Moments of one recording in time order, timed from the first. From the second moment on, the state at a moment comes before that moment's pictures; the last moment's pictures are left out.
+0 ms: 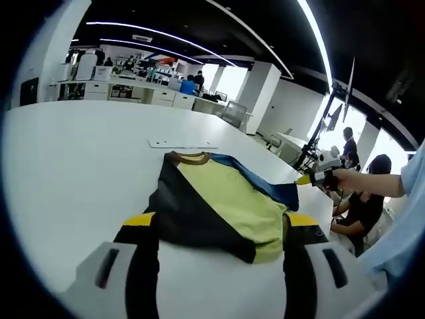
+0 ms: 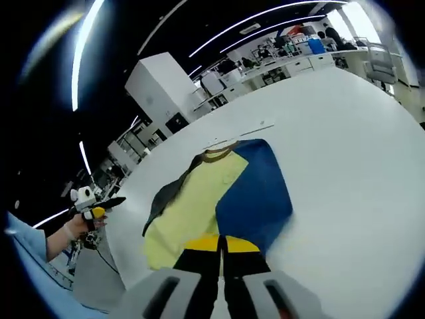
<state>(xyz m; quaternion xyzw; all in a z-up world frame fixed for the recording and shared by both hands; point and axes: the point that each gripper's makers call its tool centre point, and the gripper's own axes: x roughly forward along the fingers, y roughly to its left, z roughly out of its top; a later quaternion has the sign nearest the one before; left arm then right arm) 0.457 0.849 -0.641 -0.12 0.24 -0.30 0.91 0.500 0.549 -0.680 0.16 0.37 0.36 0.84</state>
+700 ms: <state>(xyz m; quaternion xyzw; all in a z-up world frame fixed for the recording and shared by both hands) 0.446 0.856 -0.642 -0.13 0.24 -0.29 0.92 0.510 0.599 -0.741 0.10 0.42 0.38 0.82</state>
